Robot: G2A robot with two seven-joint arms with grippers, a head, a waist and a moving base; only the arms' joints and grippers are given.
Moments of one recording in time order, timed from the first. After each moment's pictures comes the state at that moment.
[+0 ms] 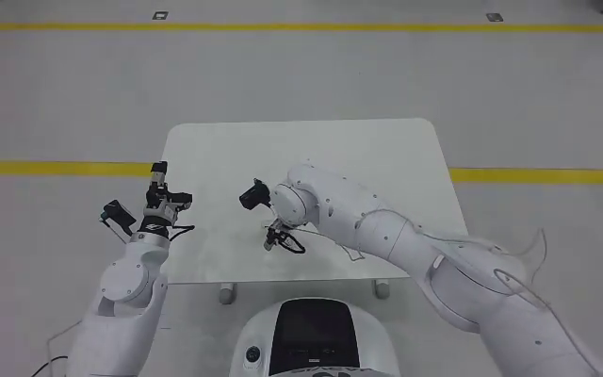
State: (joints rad) left arm 1.73 -1.15 -1.60 -1.80 -0.42 0.00 0.00; right arm -0.51 -1.59 0.23 -1.02 -0.51 0.15 1.27
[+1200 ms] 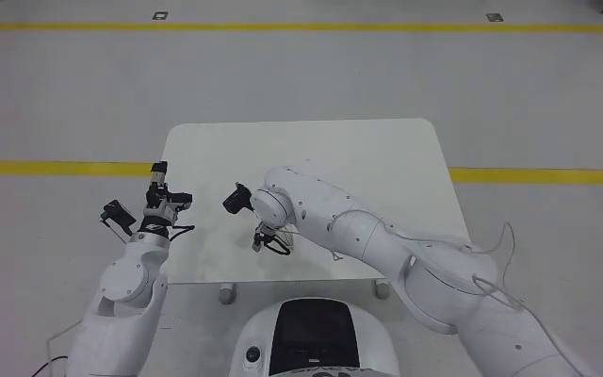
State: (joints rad) left arm 1.73 -1.15 -1.60 -1.80 -0.42 0.00 0.00; right arm -0.49 -1.73 0.20 -0.83 -0.52 0.05 1.22
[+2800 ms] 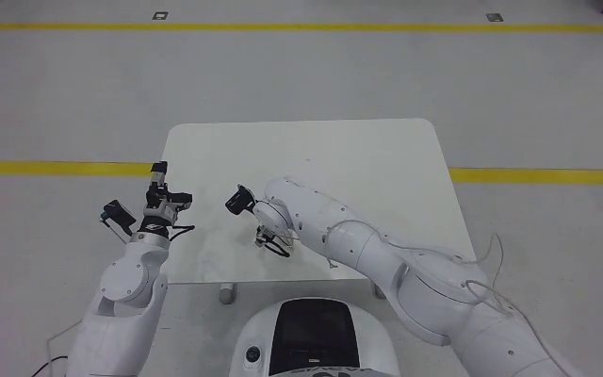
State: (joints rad) left arm 1.73 -1.15 -1.60 -1.80 -0.42 0.00 0.00; right arm -0.56 -1.77 0.25 -0.76 -0.69 0.02 1.10
